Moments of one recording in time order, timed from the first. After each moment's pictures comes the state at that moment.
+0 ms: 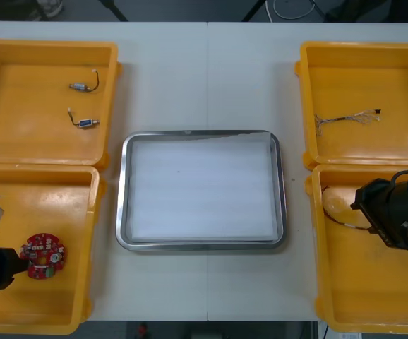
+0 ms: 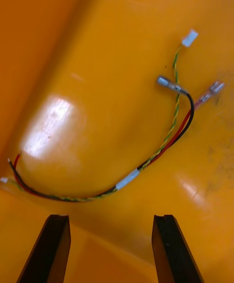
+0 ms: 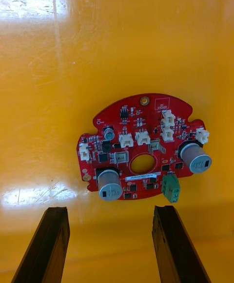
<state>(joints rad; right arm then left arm) -0.05 -0.48 -0.11 -2.17 -0.50 1.72 0.36 0.46 0.94 0.15 -2.19 0.92 1.14 -1.37</state>
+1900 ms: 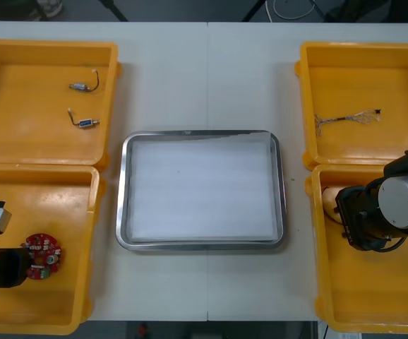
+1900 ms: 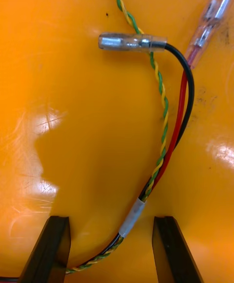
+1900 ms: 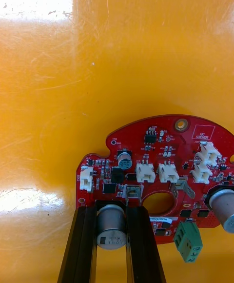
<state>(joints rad) -0.11 -0.37 -0.04 -1.96 -0.37 1.64 0.04 0.41 0.94 0.02 -2.08 0.84 1.00 -1.28</state>
